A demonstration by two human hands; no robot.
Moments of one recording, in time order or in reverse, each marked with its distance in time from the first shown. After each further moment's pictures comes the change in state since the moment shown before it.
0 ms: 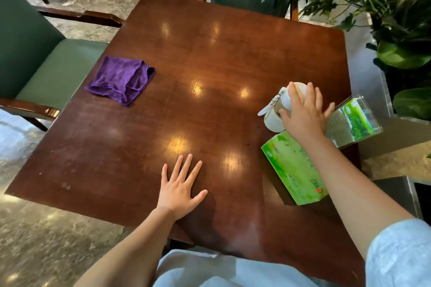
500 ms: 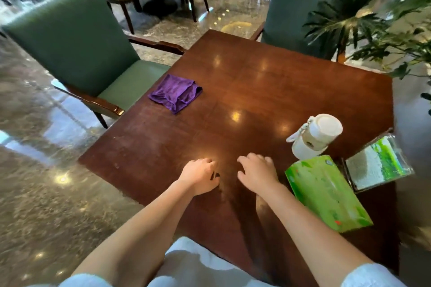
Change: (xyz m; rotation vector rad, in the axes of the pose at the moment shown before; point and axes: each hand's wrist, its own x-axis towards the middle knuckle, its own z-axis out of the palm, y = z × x) left_hand 0.012 0.015 -0.092 -0.017 -0.009 -0.090; right_hand -0.089 -0.107 0.022 0.002 -0.372 -0.580
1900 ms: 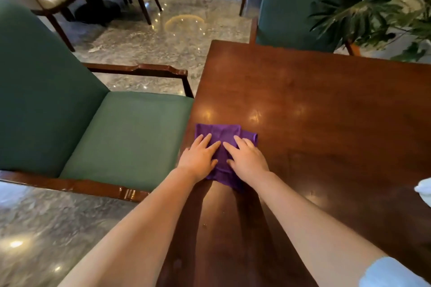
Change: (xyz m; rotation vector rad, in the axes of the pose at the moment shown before) left_hand 0.265 -0.329 -0.063 0.025 -0.085 0.222; right_hand 0.364 -0.176 0.005 0.087 0.044 0.212
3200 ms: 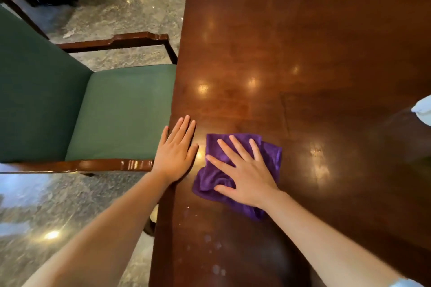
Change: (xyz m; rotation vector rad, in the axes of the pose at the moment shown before) left_hand -0.085 -0.036 0.059 0.019 0.187 0.096; right_hand -0.128 -0.027 0.082 -0.074 0.160 -0.173
